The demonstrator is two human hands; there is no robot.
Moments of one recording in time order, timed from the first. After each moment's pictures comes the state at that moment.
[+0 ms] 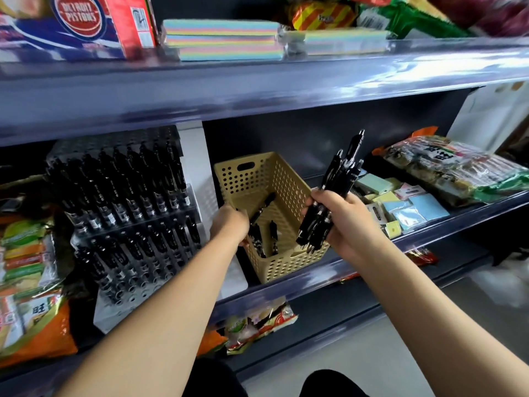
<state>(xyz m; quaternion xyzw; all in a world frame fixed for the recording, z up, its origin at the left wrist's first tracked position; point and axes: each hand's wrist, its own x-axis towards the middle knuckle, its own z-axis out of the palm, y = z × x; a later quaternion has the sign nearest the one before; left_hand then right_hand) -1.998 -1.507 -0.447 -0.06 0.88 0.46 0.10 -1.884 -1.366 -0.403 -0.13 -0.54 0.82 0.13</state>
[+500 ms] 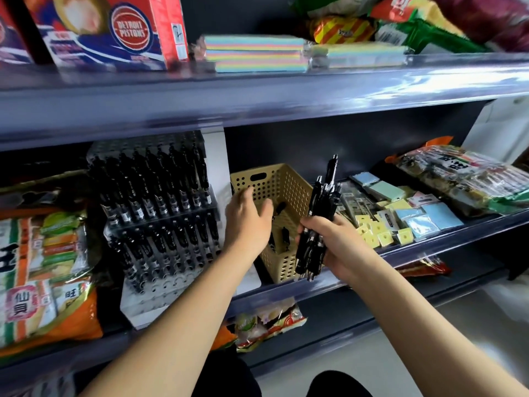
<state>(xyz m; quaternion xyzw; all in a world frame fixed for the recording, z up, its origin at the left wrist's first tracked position) -1.955 -1.524 -0.421 0.11 0.90 0.43 -0.04 -1.871 -1.401 -0.408 -0.13 -0.59 0.80 0.04</state>
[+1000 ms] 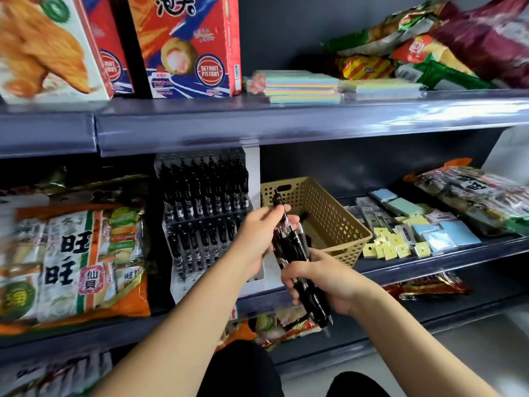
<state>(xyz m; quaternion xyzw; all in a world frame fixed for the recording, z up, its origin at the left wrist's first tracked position) -1.904 -1.581 -0.383 0.08 0.66 0.73 0.14 -1.832 -1.467 -0.400 -0.02 -0.66 0.73 -0.18</state>
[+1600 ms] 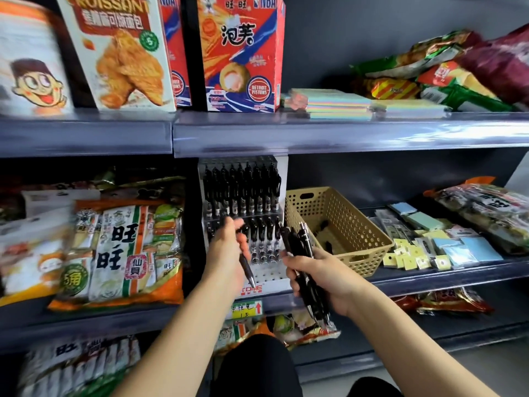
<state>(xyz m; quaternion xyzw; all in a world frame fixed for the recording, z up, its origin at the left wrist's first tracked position) -1.883 -1.665 -0.393 -0.14 0.53 0.84 0.02 -1.825 -1.517 -0.389 -0.05 -0.67 0.73 -0.15</state>
